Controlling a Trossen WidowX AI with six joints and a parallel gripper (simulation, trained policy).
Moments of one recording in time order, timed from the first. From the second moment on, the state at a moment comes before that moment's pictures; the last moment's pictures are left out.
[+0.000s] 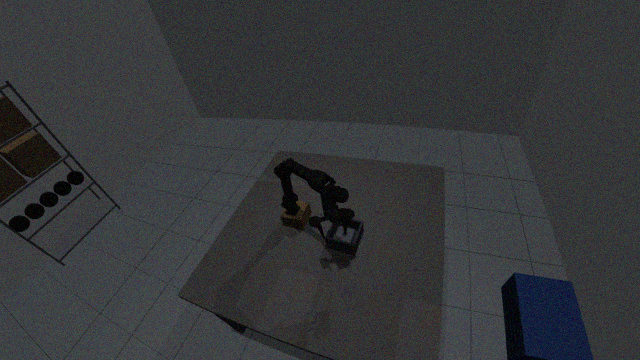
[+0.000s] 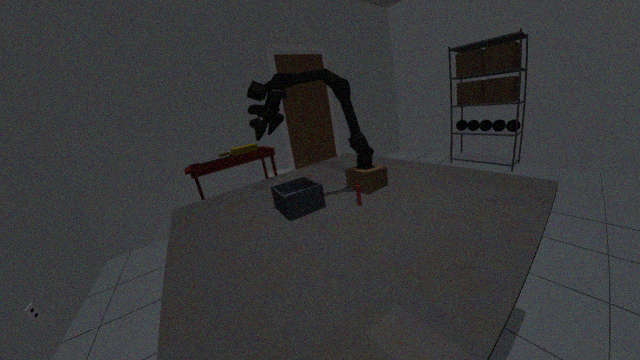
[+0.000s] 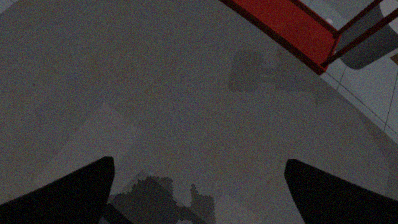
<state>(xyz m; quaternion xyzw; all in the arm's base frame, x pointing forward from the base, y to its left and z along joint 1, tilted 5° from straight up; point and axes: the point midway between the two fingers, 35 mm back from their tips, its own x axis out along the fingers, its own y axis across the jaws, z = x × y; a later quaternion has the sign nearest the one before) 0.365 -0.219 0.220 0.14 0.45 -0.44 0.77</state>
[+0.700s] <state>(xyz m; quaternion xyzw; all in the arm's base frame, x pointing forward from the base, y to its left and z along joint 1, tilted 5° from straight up) 0.301 -0.007 0.188 0.23 0.51 -0.37 0.74</state>
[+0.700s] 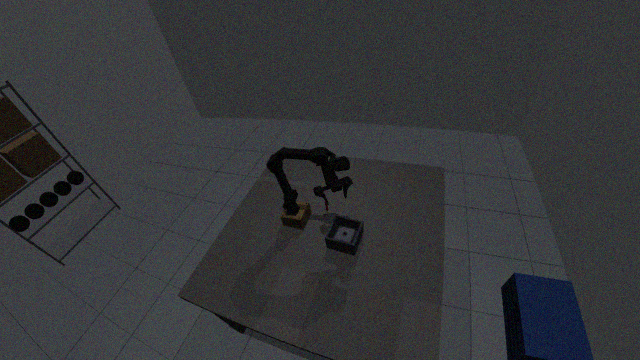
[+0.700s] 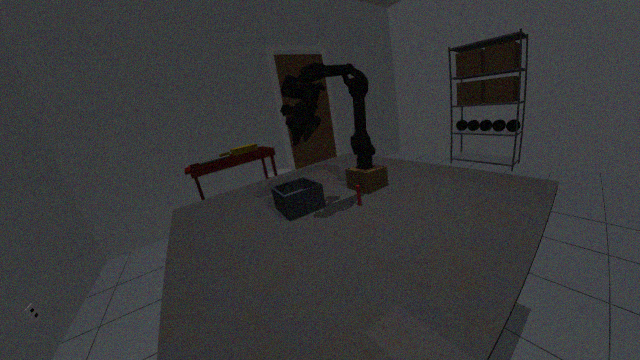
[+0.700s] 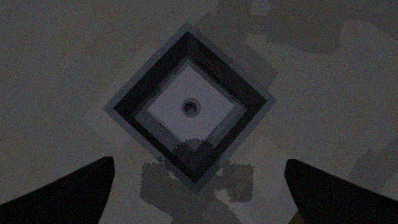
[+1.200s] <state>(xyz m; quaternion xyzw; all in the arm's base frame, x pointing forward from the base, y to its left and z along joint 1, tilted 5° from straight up) 0.223 0.062 0.139 0.25 0.57 -0.39 0.68</state>
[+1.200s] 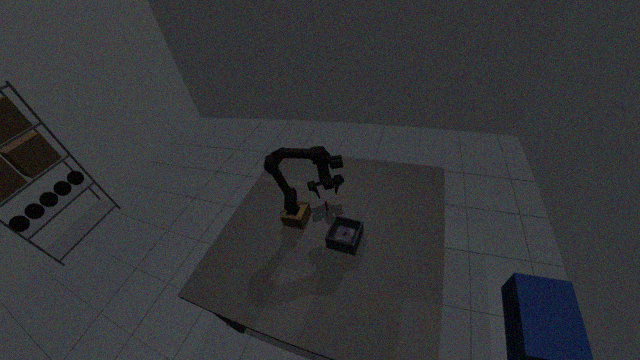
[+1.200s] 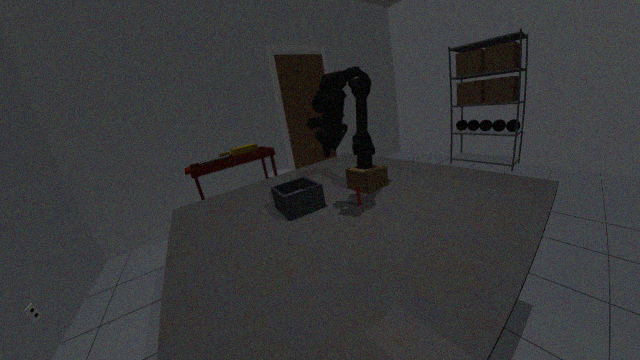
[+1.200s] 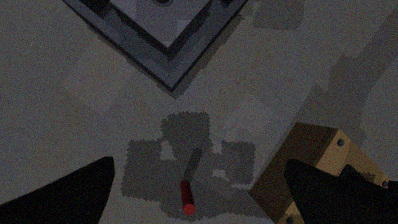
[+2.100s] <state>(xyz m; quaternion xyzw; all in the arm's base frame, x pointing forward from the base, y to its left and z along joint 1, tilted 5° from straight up) 0.177 0.094 0.019 0.26 0.59 -0.43 0.63</state>
